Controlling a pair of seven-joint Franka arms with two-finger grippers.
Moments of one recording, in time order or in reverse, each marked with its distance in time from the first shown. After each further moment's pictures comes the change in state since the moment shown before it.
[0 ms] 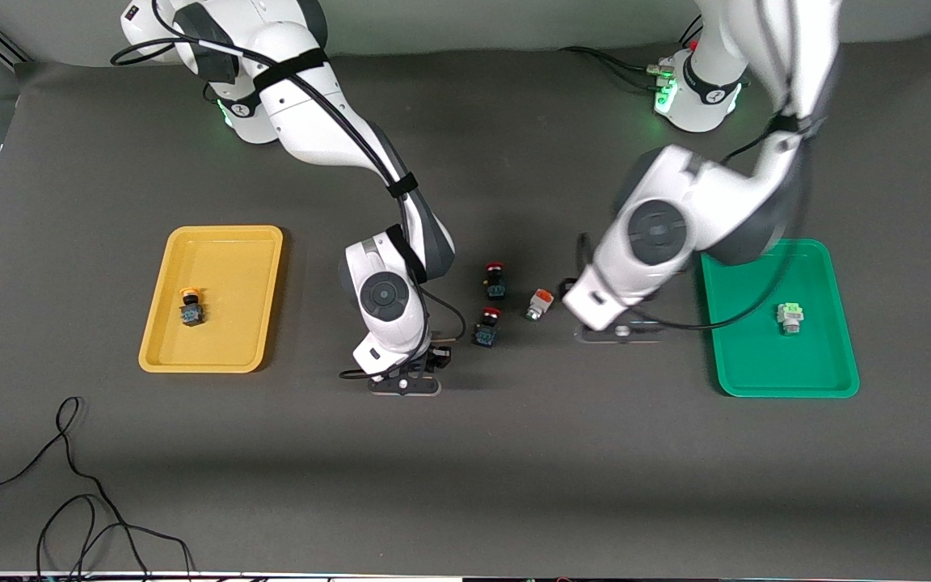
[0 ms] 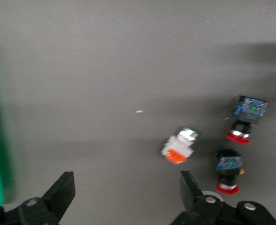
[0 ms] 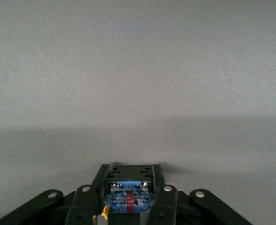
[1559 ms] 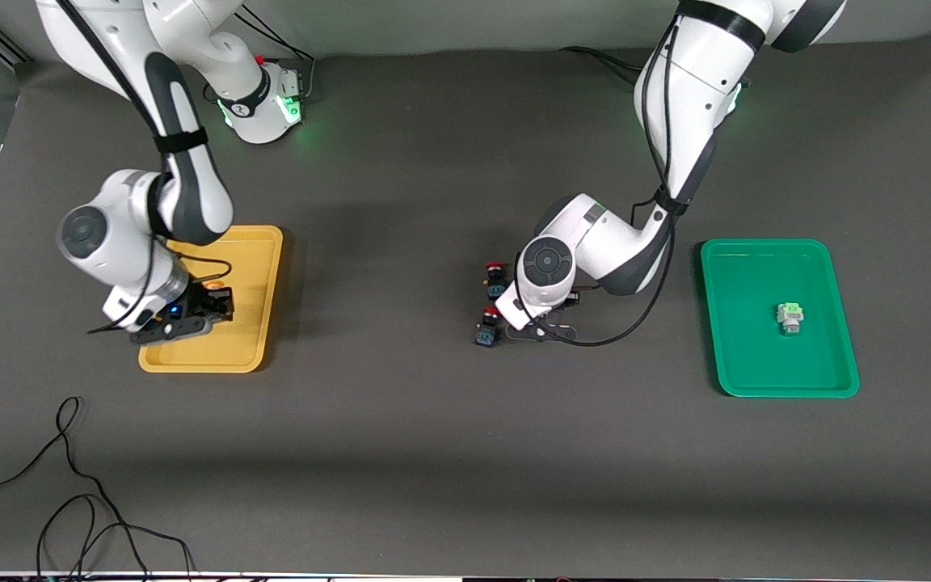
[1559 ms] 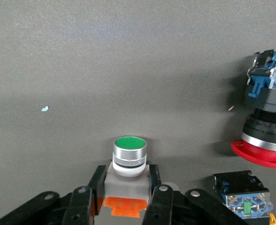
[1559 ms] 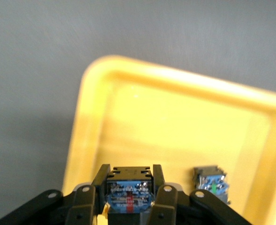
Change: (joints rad) left arm -0.118 0.236 0.011 -0.008 0.056 0.189 -0.036; right arm -0.035 -0.623 -0.382 -0.977 -0.014 0.265 -0.856
